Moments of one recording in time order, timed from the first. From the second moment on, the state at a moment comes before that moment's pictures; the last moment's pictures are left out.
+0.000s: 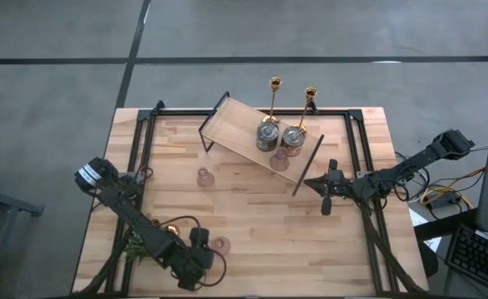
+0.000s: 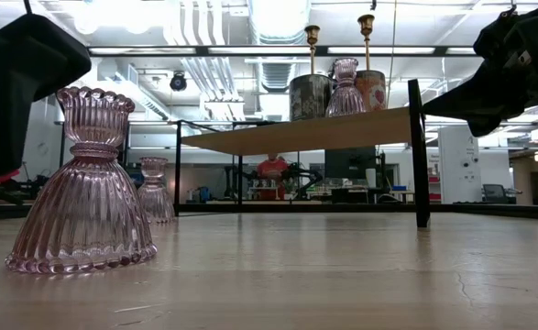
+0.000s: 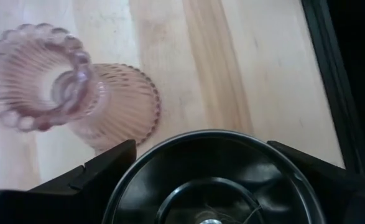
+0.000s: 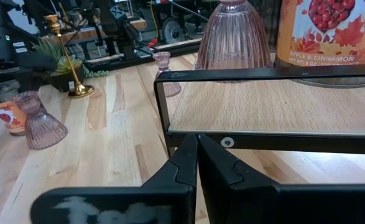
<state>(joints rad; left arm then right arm) -0.77 1.72 1.13 -0.50 -0.22 -0.54 0.43 0.69 0.07 0.37 0.68 0.32</state>
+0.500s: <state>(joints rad) -0.75 1.68 1.13 -0.54 -0.24 -0.55 0.43 0.69 0.07 0.37 0.68 0.32</state>
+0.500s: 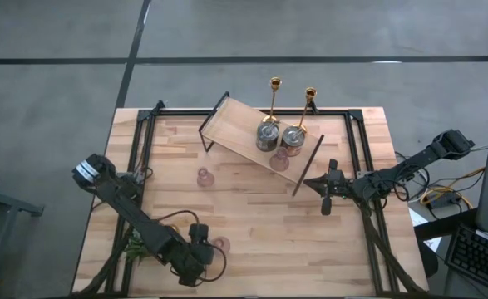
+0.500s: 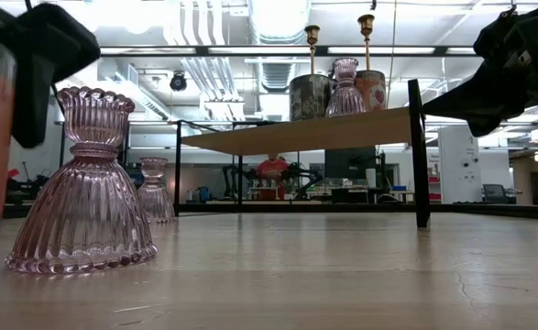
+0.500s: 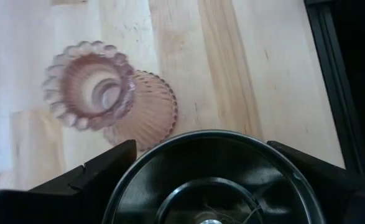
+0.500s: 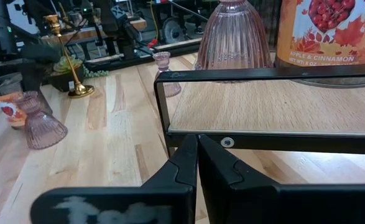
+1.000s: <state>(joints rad) -0.57 1.43 1.13 -0.79 -0.26 -0.60 0.43 0.69 0.07 0.37 0.68 0.32</state>
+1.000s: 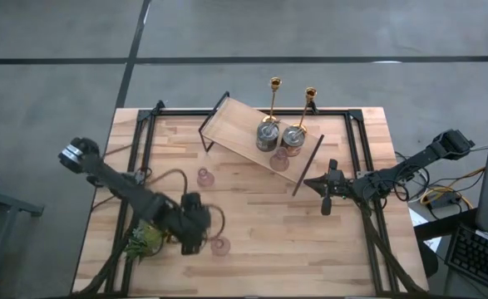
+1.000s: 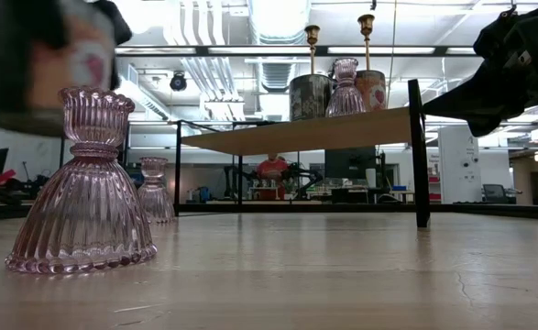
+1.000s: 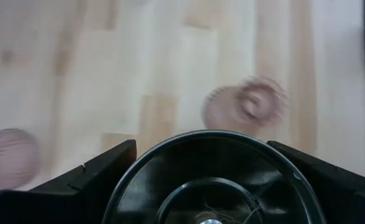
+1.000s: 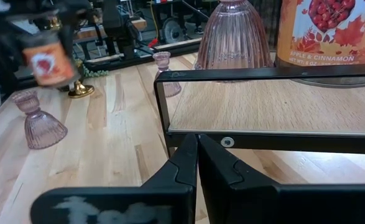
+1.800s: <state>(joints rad) 0.10 1.27 1.25 -0.77 -0.37 -0.49 0.43 0.69 0.07 0.37 0.68 0.32</state>
